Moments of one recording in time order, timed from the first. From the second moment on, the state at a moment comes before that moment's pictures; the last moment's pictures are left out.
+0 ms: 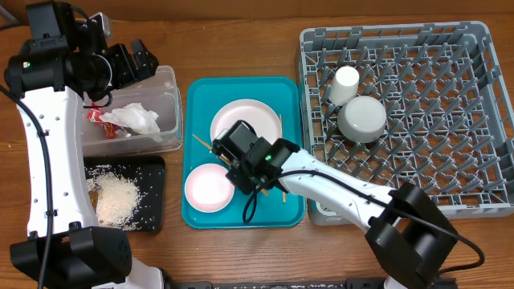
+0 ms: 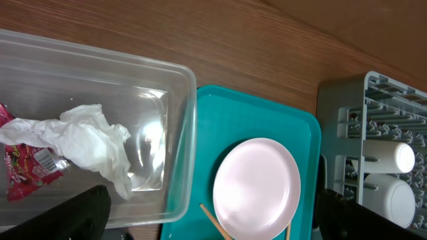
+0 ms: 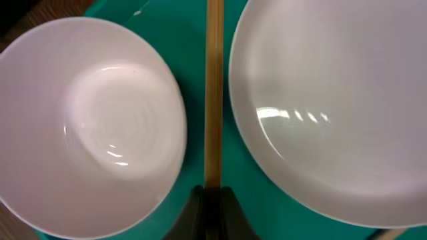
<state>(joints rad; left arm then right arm) 0.20 1.72 1.85 -1.13 0.36 -0.21 0.87 1.86 1.32 -0.62 -0.05 0.02</state>
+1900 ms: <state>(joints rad) 0.20 1.72 1.85 -1.13 0.36 -0.21 0.28 1.85 1.50 -0.82 -0.18 0.33</state>
